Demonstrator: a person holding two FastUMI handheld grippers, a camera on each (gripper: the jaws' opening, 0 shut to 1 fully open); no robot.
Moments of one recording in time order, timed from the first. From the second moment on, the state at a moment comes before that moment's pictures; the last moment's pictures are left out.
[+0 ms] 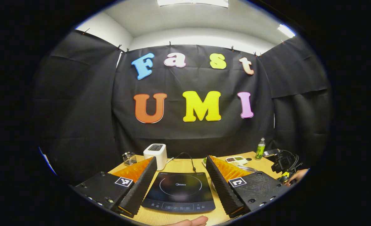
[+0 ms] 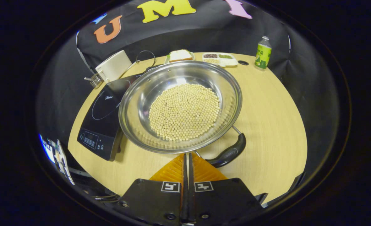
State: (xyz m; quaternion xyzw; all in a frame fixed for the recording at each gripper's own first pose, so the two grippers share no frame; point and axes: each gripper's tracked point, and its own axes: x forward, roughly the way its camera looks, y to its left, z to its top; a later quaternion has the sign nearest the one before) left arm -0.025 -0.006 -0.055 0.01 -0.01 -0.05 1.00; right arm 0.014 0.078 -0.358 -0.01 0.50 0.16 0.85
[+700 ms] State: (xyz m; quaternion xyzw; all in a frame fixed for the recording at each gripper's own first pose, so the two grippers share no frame) left arm -0.025 -0.005 -0.041 0.01 -0.04 -0.03 1.00; right arm 0.070 0.016 -0.358 -0.01 0.46 0.12 0.88
